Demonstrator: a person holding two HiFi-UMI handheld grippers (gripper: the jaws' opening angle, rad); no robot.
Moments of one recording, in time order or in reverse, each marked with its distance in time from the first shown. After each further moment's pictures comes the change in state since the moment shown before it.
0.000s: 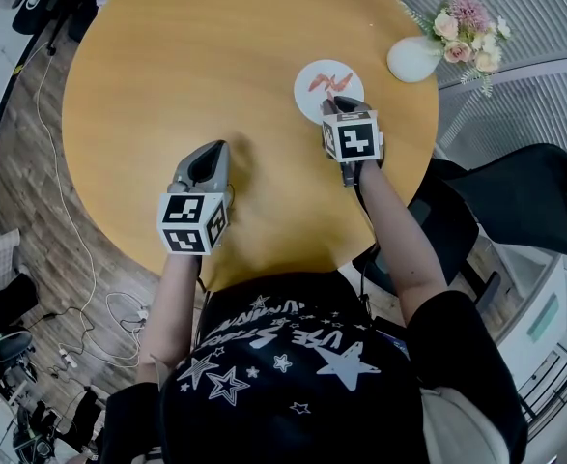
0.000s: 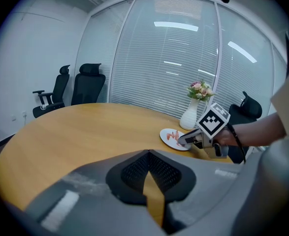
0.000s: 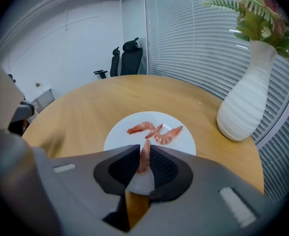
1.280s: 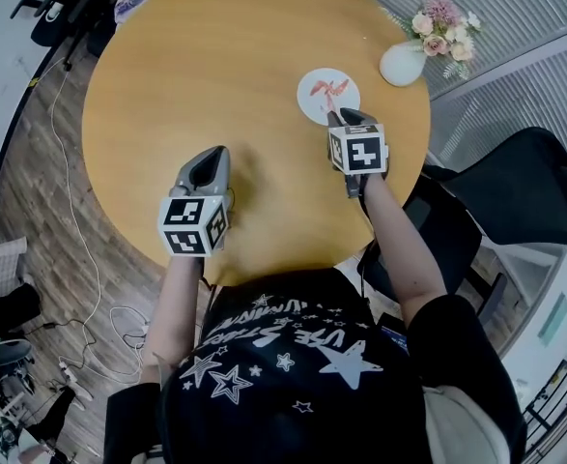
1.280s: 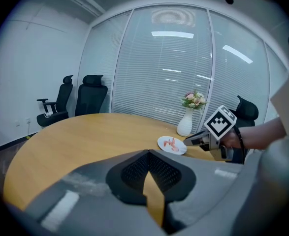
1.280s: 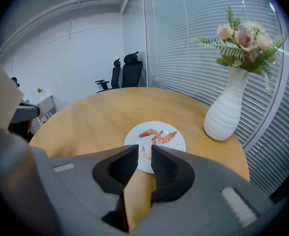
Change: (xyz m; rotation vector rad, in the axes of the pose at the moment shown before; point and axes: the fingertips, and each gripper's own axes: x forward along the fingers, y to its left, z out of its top) left arm -0.046 -0.005 0.015 0.021 -0.088 0.029; right arm -0.056 0.013 0.007 0.020 -0.108 -0.002
